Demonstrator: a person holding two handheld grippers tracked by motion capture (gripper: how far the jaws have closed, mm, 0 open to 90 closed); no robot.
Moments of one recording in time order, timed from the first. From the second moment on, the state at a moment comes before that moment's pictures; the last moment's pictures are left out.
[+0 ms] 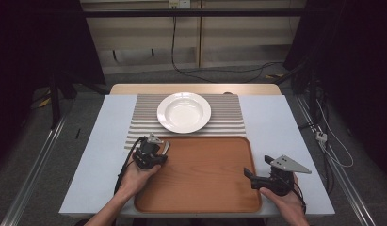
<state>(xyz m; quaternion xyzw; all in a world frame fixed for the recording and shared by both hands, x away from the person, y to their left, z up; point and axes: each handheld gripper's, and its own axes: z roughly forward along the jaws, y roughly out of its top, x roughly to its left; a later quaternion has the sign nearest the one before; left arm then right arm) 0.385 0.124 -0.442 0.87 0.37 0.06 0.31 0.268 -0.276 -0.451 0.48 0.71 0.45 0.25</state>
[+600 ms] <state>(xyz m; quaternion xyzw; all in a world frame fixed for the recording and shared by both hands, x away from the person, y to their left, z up) 0.383 0.150 -0.441 0.87 0.39 0.08 0.30 0.269 -0.275 -0.450 0.48 0.71 0.45 0.25</state>
